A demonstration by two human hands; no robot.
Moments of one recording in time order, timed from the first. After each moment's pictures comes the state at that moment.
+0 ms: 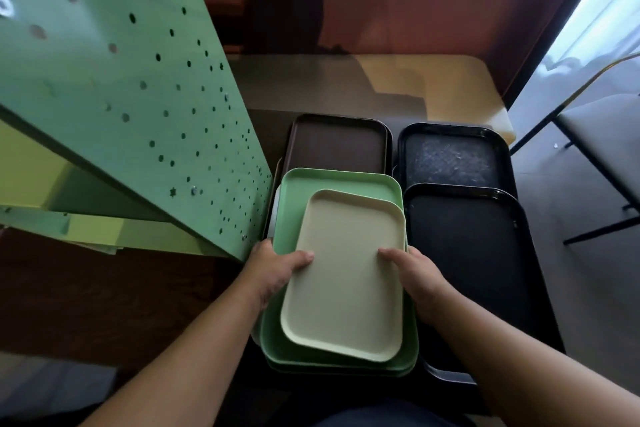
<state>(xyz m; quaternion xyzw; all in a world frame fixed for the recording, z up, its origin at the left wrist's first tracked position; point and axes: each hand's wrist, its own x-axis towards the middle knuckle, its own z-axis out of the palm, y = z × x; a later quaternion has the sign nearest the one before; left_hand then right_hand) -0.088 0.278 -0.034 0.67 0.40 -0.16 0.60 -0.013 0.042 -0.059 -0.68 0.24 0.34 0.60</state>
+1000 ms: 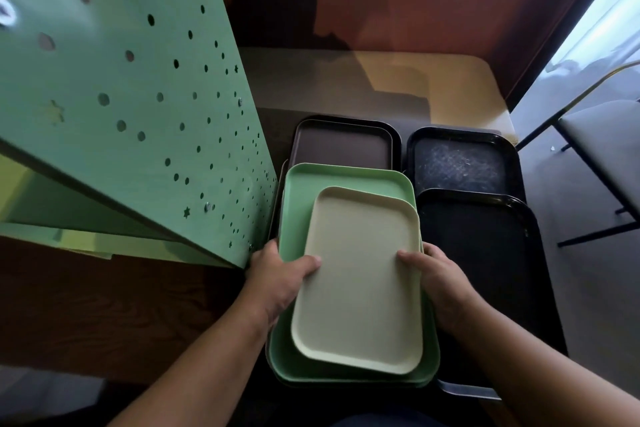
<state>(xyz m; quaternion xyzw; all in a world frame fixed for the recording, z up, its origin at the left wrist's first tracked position) -0.084 0.280 -0.019 0.67 0.42 -0.13 0.60 -0.001 0.039 -0.046 -0.65 0.26 0.32 0.64</state>
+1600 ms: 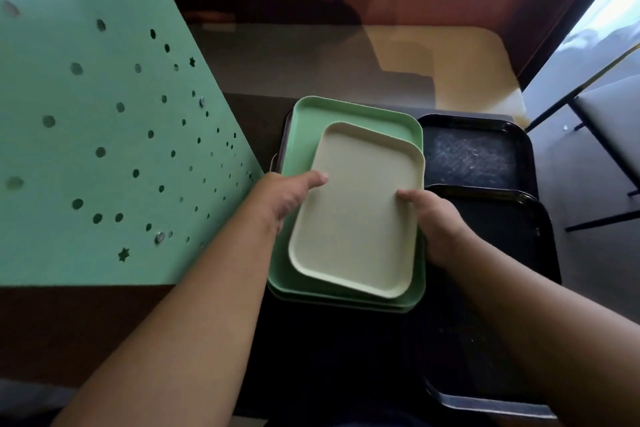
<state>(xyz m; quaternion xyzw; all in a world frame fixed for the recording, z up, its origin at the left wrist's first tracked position) 0.040 0.287 0.023 0.65 0.43 -0.17 0.60 0.094 0.068 -0.040 -0.67 0.27 0.29 0.63</state>
